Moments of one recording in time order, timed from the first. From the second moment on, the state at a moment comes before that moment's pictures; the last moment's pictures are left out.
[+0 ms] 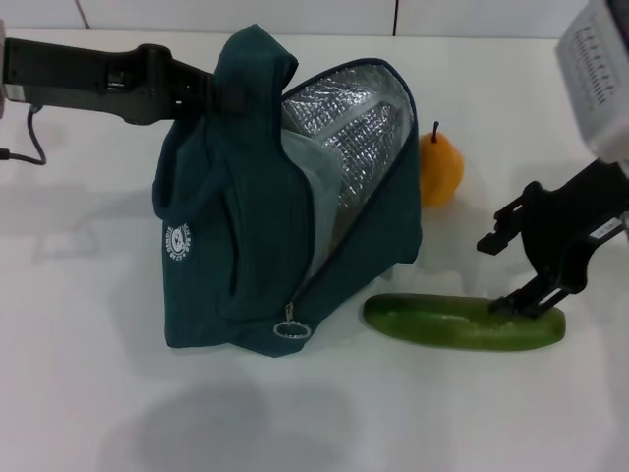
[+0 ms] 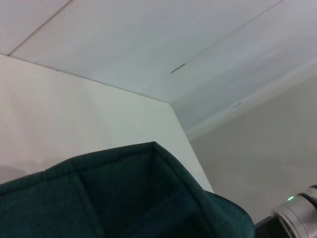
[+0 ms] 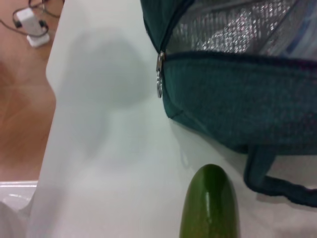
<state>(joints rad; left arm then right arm) -0.65 -1.92 0.71 0.88 1.96 1.82 -2.52 0.79 2.01 -1.31 -1.19 -2.35 -1.73 1.84</state>
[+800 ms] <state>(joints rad) -0.66 -1.92 0.71 0.89 1.97 1.82 -2.52 0.79 2.03 -1.52 -1.04 -2.32 -1.54 1.84</state>
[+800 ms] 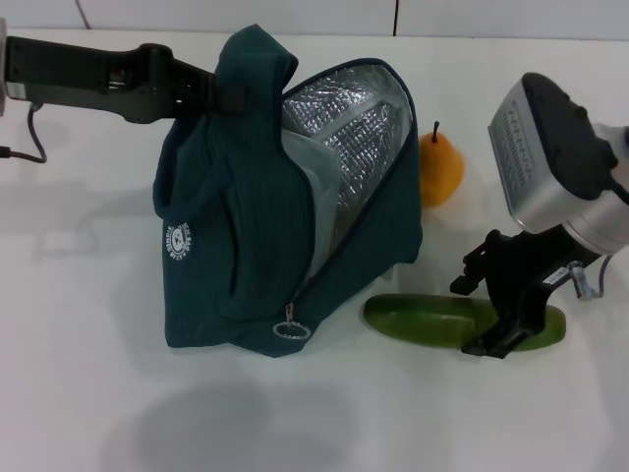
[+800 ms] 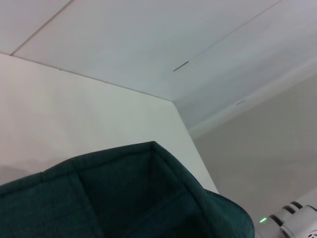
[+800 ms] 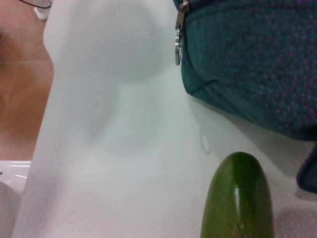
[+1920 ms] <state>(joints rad) -0.65 -1.92 0.71 0.88 1.97 1.82 -2.52 0.78 2.02 -1.56 -1.06 -2.30 -1.55 1.87</state>
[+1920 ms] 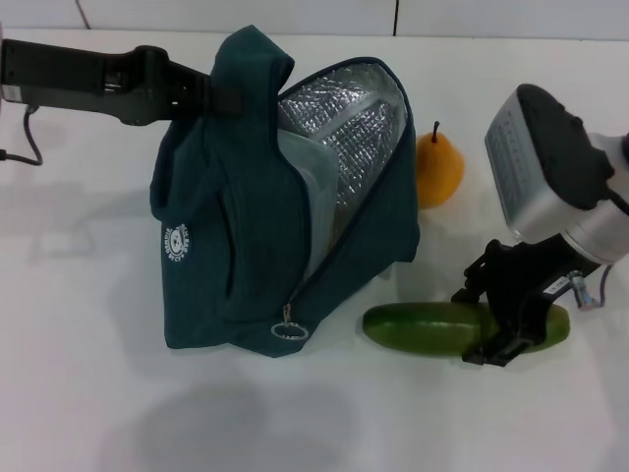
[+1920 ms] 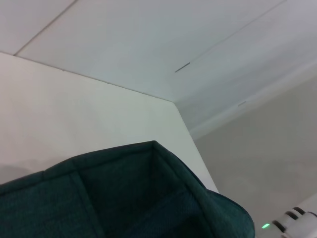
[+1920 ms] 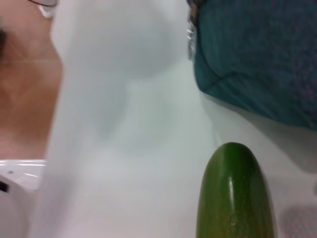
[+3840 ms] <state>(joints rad) -0.65 -1.92 0.71 0.88 1.96 1.82 -2.52 0.78 2.03 -1.19 -0.38 -1.20 -1.61 1.40</state>
